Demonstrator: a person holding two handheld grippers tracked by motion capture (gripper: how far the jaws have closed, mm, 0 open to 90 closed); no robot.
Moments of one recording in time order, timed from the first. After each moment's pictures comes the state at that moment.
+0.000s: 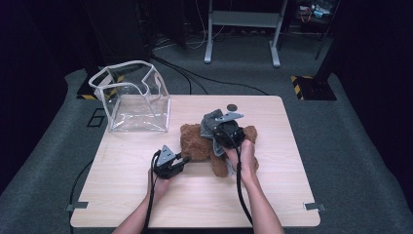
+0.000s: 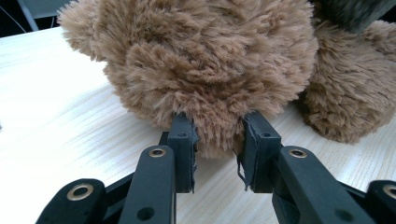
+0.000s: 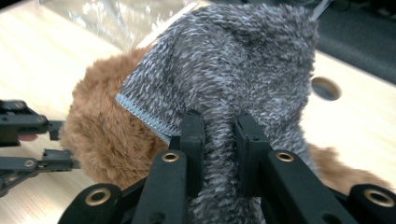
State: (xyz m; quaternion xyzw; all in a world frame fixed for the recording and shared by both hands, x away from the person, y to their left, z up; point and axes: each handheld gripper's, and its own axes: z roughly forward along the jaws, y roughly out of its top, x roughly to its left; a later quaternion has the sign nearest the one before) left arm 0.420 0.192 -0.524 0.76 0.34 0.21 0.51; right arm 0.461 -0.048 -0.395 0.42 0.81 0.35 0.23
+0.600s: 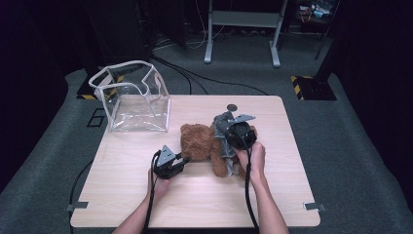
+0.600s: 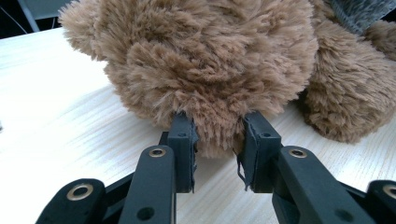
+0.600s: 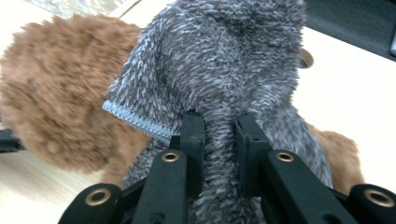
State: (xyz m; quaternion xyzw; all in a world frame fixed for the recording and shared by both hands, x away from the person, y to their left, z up) left arm 0.419 0.191 -0.523 0.76 0.34 0.21 0.51; right arm 0.462 -0.088 -0.404 0.45 0.79 0.34 0.23
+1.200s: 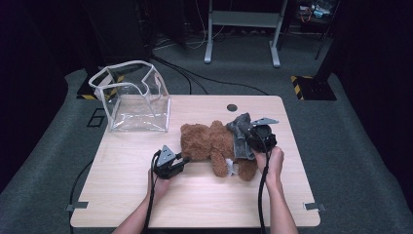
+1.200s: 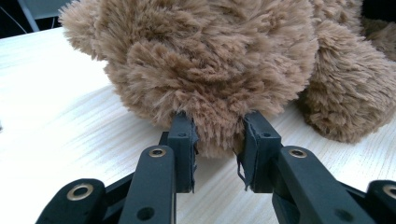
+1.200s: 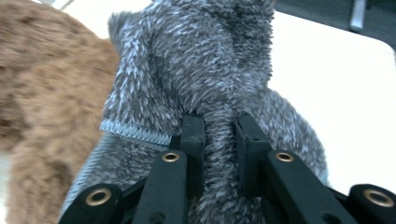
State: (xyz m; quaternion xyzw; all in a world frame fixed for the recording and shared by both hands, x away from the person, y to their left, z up) left arm 0.420 0.191 -0.524 0.76 0.34 0.21 0.51; right arm 0.457 -0.146 -0.412 0.51 0.75 0.32 0.26
